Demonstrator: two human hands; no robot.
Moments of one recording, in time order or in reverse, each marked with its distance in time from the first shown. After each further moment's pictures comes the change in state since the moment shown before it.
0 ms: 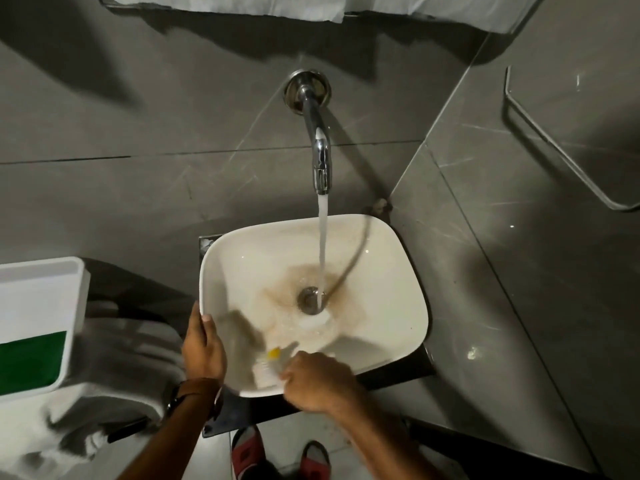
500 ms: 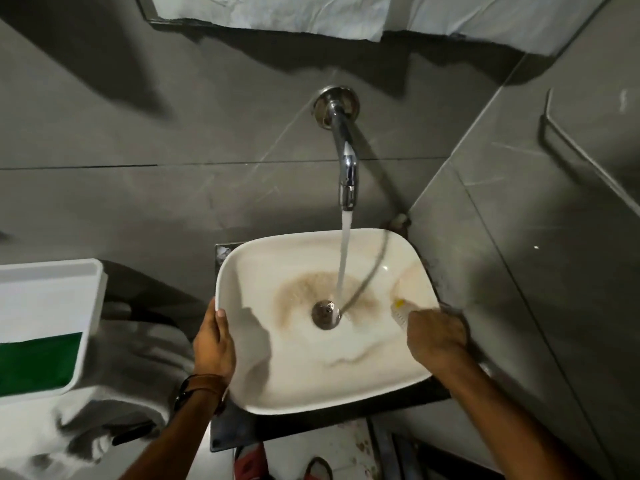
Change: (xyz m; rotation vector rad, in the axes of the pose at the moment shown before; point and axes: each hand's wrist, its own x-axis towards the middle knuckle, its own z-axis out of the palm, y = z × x) left_hand 0.025 0.004 -0.002 0.052 -0.065 0.059; right_hand 0.037 0.142 -0.077 -0.536 0.383 0.383
